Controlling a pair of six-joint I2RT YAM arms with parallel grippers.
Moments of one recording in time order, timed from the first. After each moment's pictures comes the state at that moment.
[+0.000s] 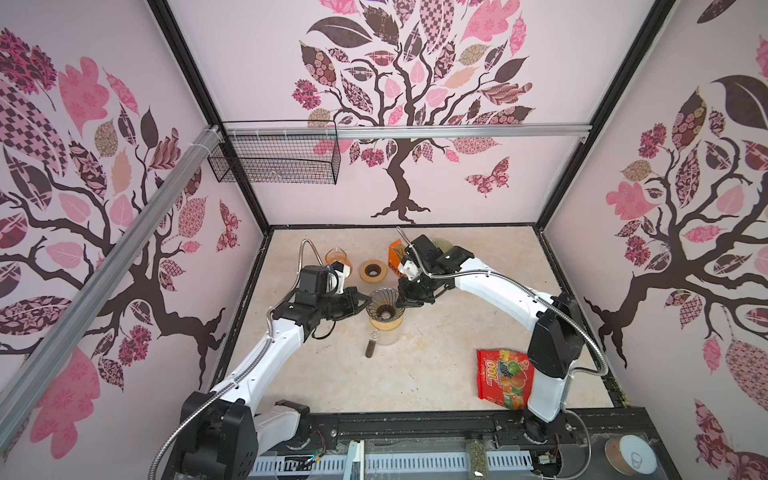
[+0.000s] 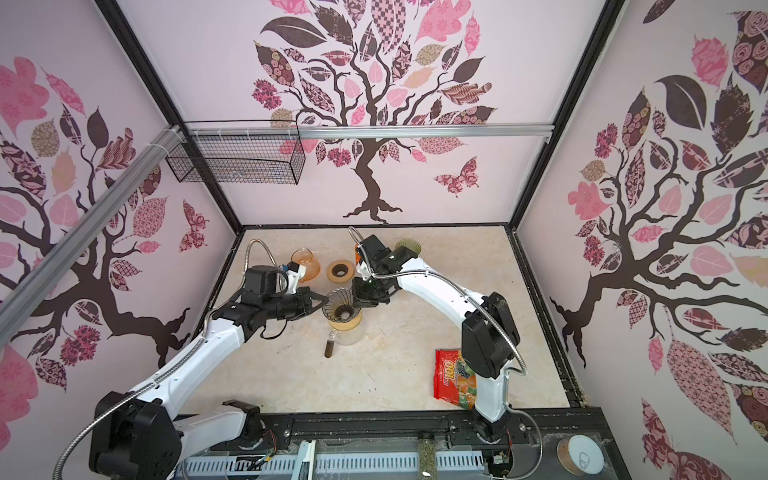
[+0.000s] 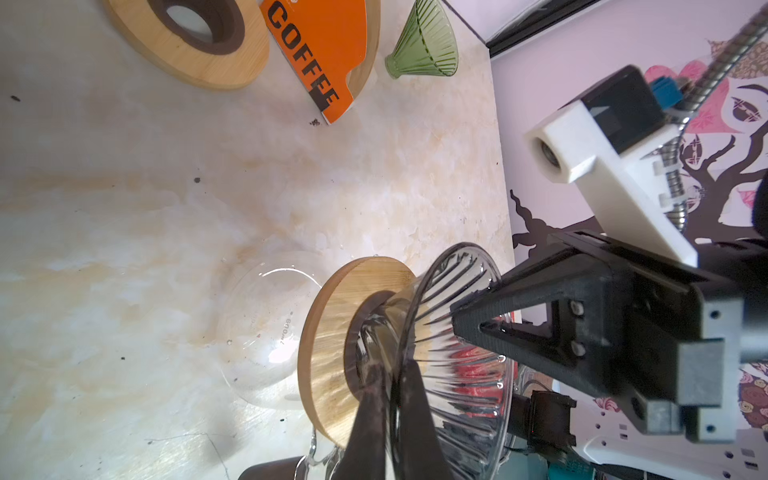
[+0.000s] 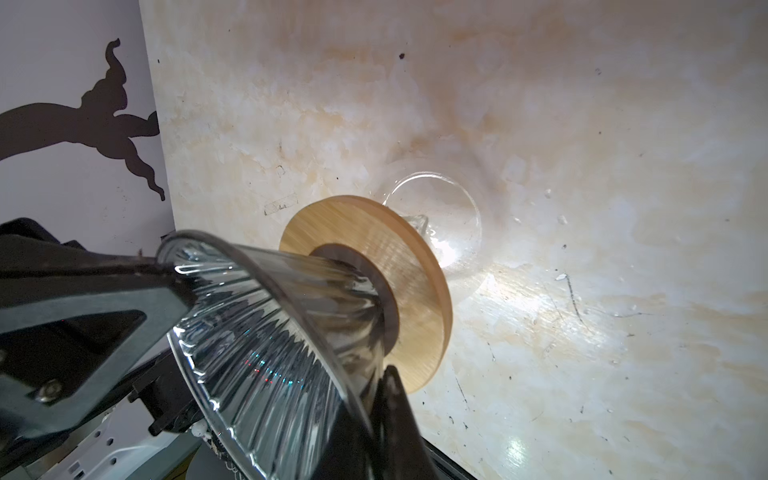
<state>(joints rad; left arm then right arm) -0.26 1.20 0.79 -0.35 0.59 -0.59 0.73 1.87 1.66 -0.92 -0.40 0.62</state>
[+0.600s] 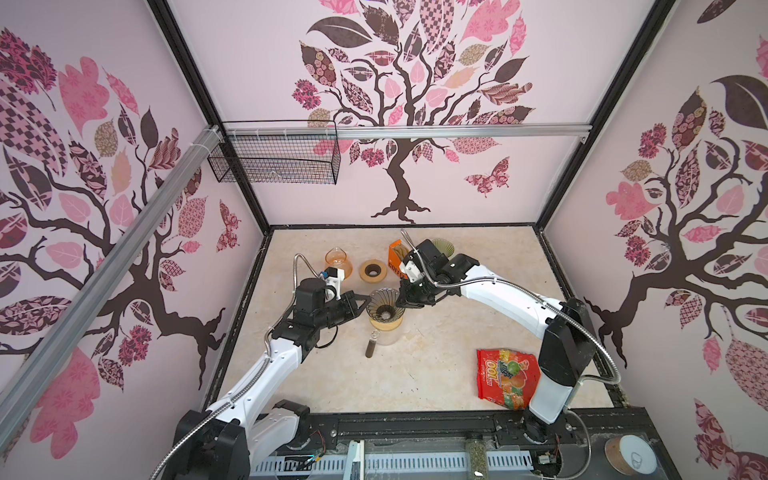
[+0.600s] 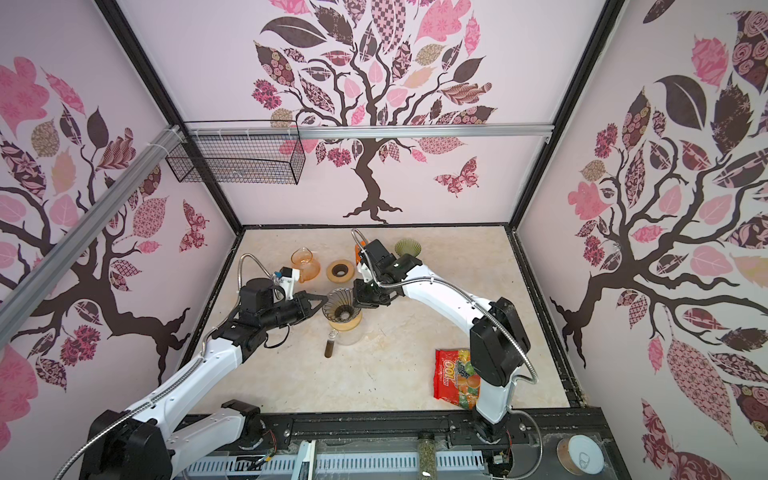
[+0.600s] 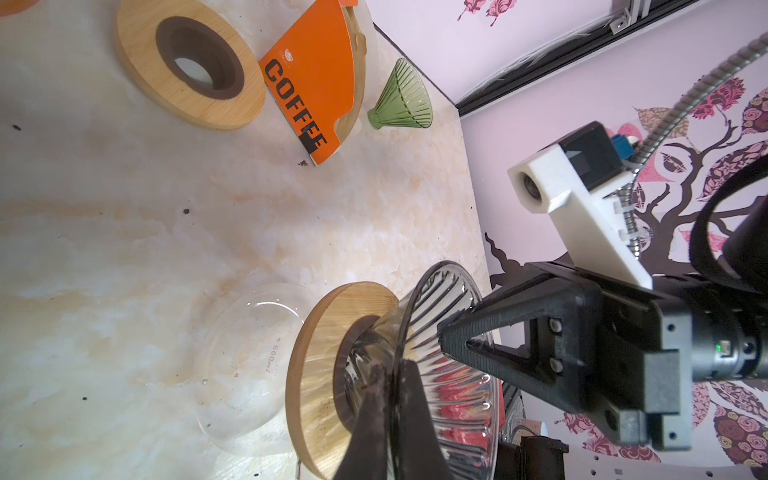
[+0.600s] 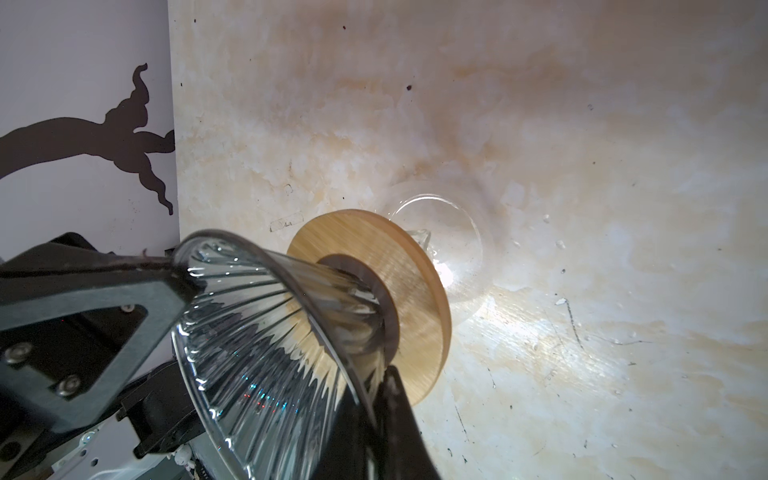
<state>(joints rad) -0.29 1.09 0.61 -0.07 0.53 -0.75 0.74 1.80 1.52 -0.77 -0.37 0.64</state>
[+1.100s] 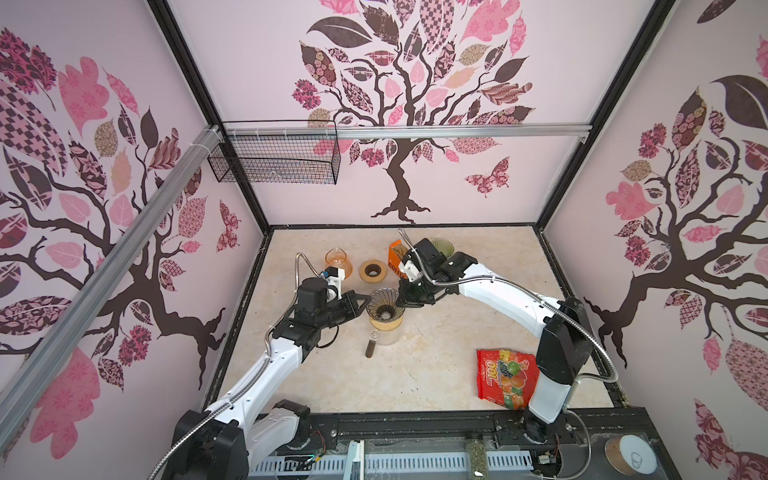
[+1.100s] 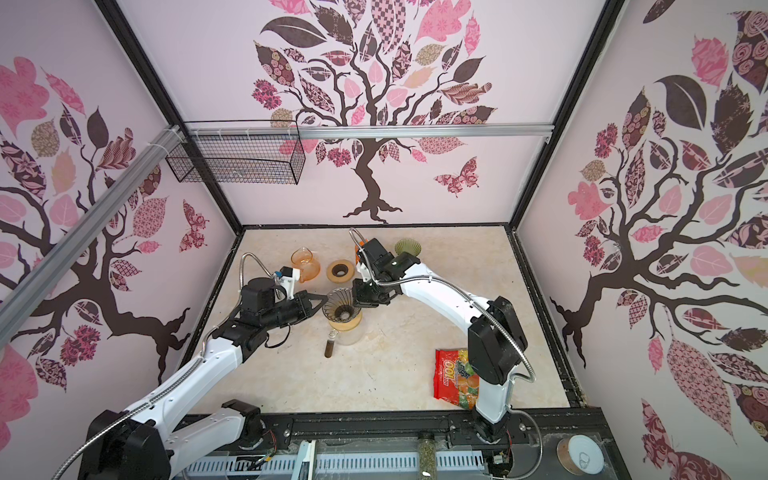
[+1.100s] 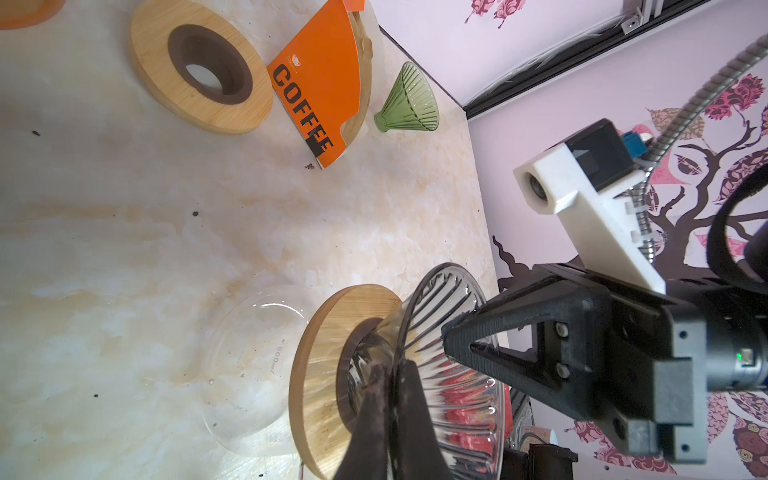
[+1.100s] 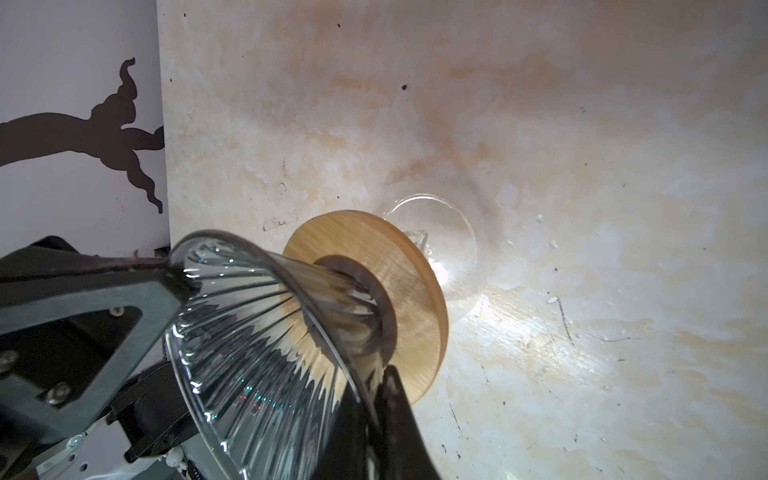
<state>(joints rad) -0.31 1.10 0.63 -0.11 0.49 -0.73 0.74 1.82 1.58 -0.83 -0.35 0.62</state>
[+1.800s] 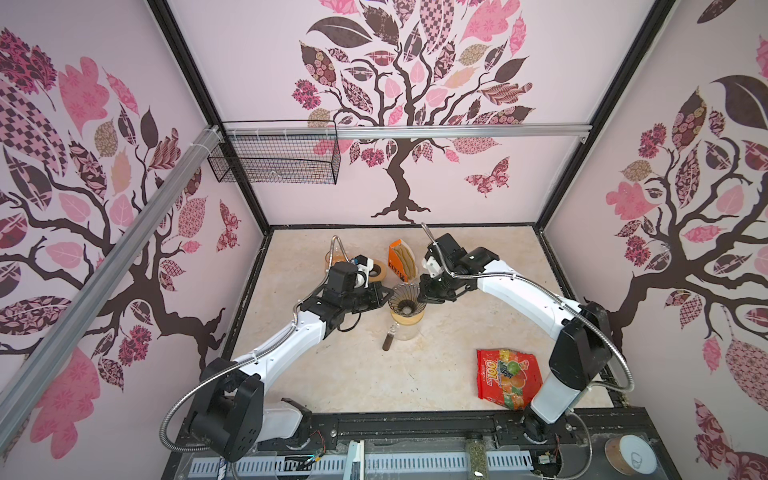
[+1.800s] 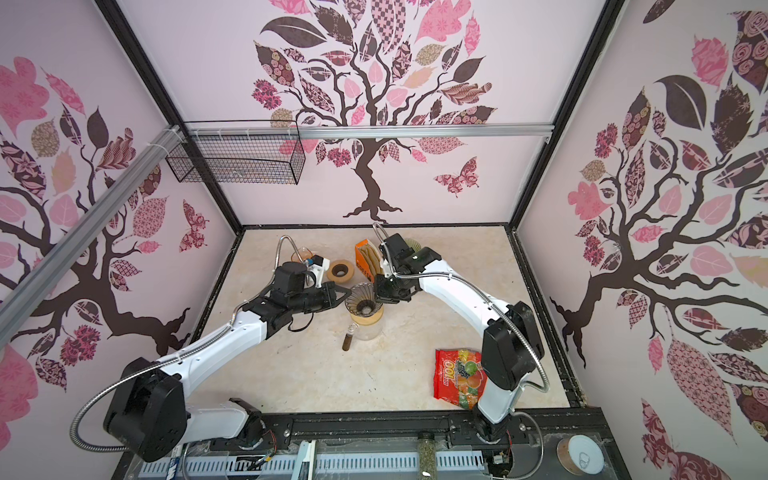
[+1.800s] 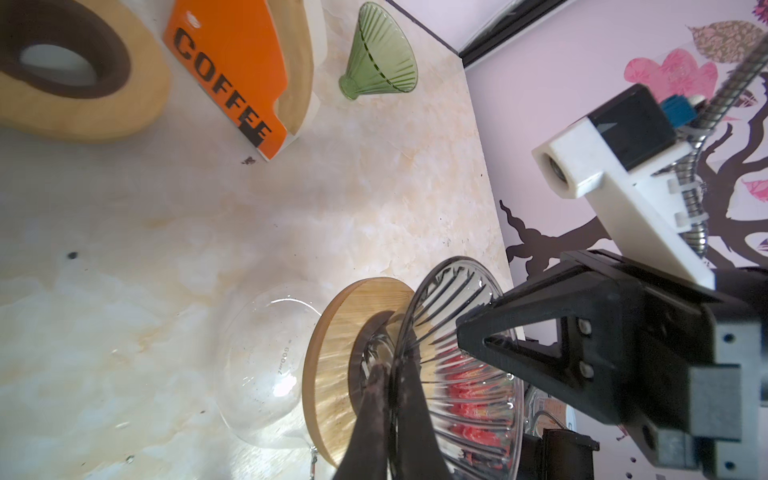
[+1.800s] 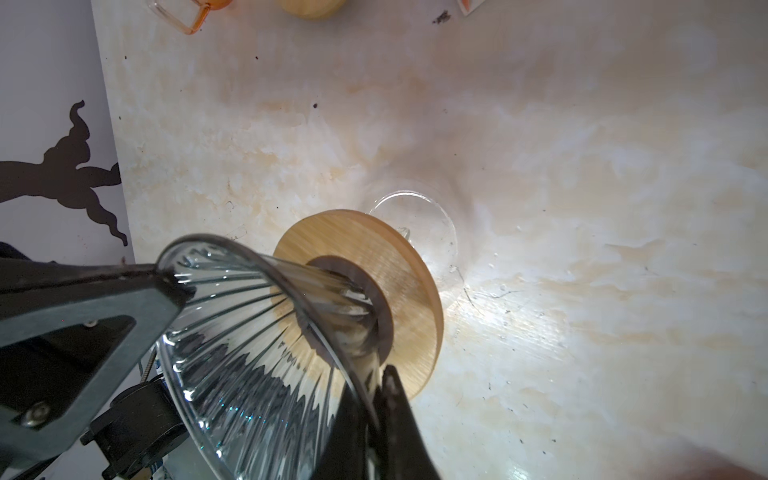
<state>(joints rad) -0.49 1.38 0.86 -0.12 0.44 -0.69 0.61 1.70 1.48 -0.91 -0.30 0.58</state>
